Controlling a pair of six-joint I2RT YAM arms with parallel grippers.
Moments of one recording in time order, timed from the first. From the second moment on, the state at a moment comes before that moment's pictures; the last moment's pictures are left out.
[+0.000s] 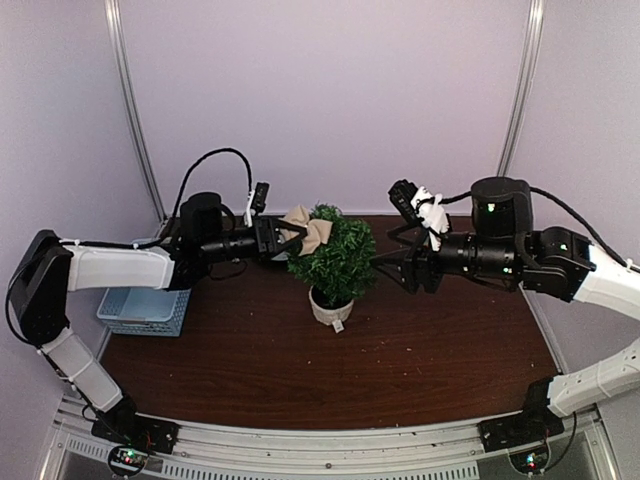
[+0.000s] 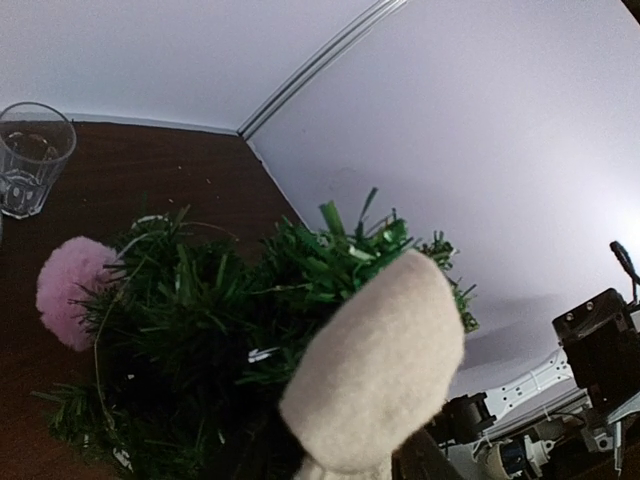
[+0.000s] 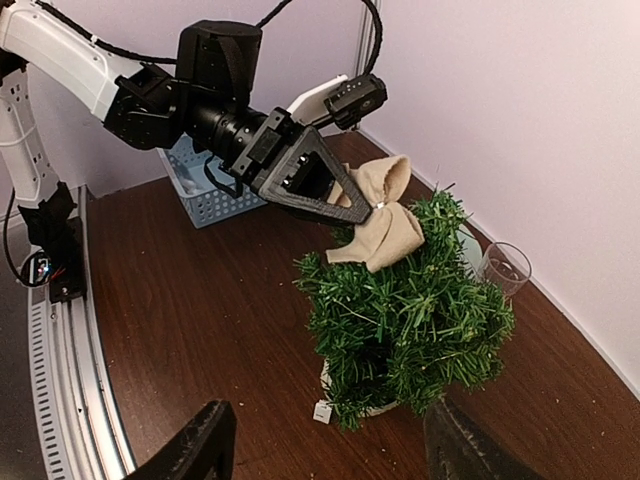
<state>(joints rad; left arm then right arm) -0.62 1.61 0.95 0.56 0.60 -0.79 0.99 1.10 1.12 -0.35 0.01 -0.10</state>
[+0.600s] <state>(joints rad) -0.63 1.48 0.98 0.28 0.48 -0.60 0.99 1.10 1.13 -0.34 0.00 -0.10</state>
